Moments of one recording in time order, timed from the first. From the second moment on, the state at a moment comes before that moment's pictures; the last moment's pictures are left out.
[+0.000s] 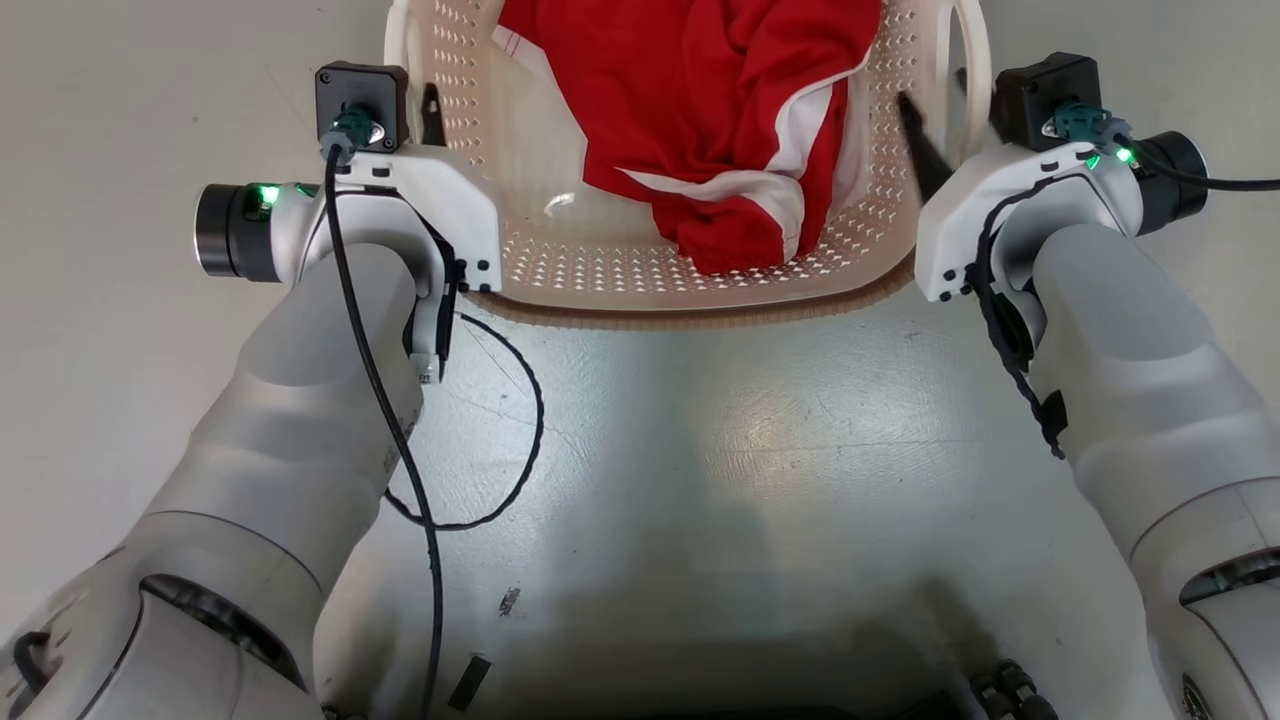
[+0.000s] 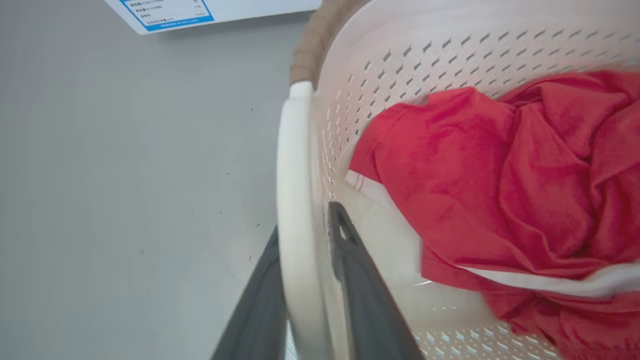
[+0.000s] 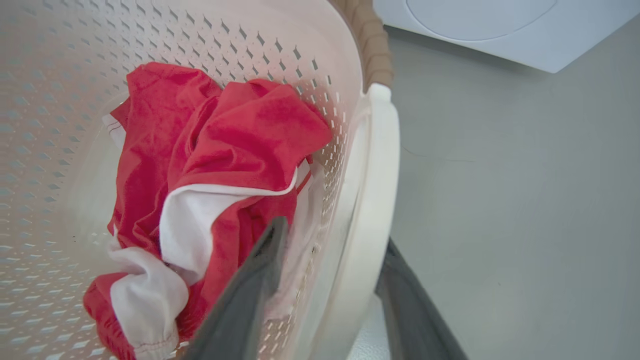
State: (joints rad) left arm -1.14 0.09 -0.88 1.14 -0.83 0.26 -0.25; right arm -1.13 -0.08 0.22 1.25 0.05 0.12 -0.19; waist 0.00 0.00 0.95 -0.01
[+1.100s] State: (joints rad) left arm -0.92 0.10 -0.46 0.94 -0.64 0.14 -0.26; right arm -0.98 -0.07 0.17 1.08 0.04 0.12 -0.25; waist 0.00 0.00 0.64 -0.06
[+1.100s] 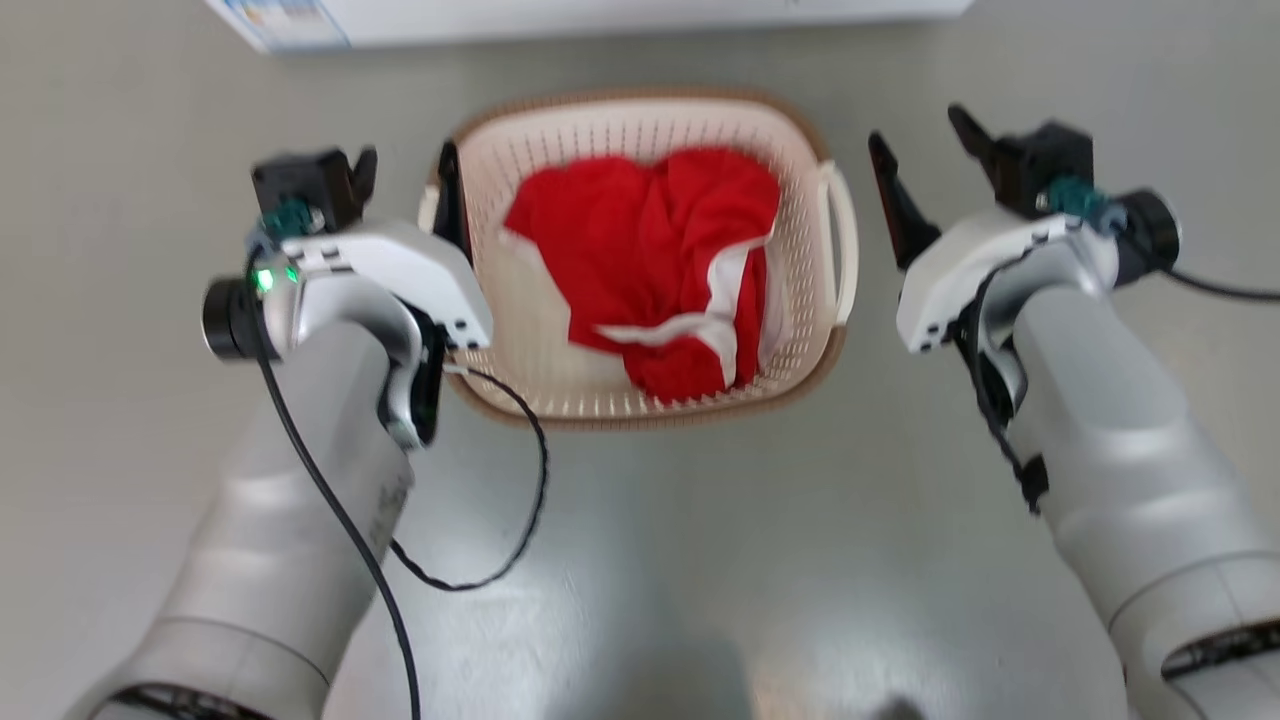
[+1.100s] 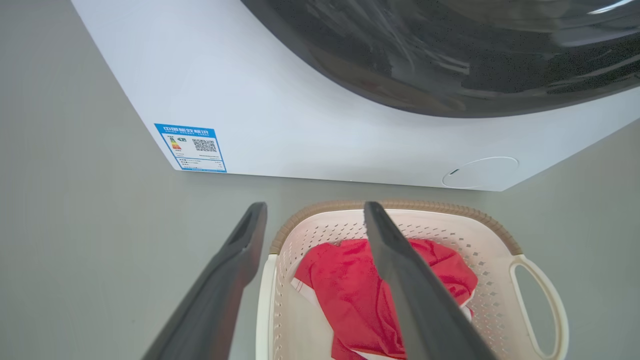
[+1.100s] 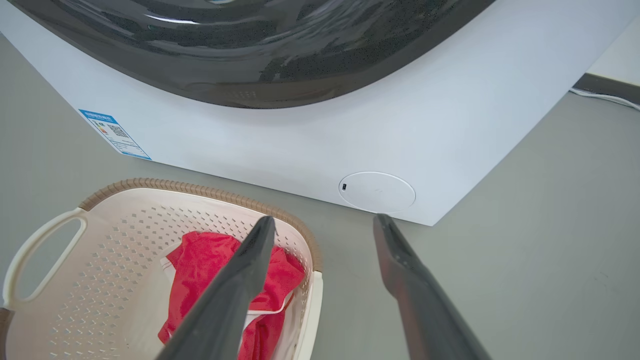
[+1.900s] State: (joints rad) left arm -0.50 0.06 -0.04 0.71 -0.35 0.02 -0.26; right arm -0.64 -0.06 0.05 0.82 -0.05 0.12 -0.25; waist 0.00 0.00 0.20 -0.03
